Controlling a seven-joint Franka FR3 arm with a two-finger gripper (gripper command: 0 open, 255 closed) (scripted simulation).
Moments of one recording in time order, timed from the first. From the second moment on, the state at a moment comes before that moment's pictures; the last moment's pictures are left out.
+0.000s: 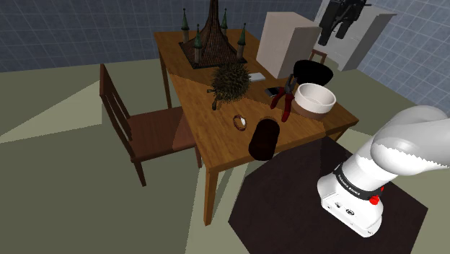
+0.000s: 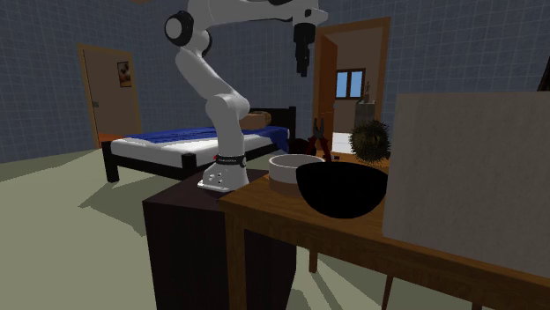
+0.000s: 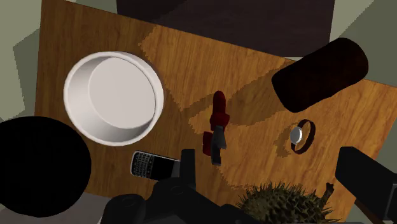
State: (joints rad) arm -0.01 -0.77 0.01 -2.29 -0.04 1.48 0.00
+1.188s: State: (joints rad) arm -0.09 -0.72 -0.22 -2.73 -0.15 2.01 -0.20
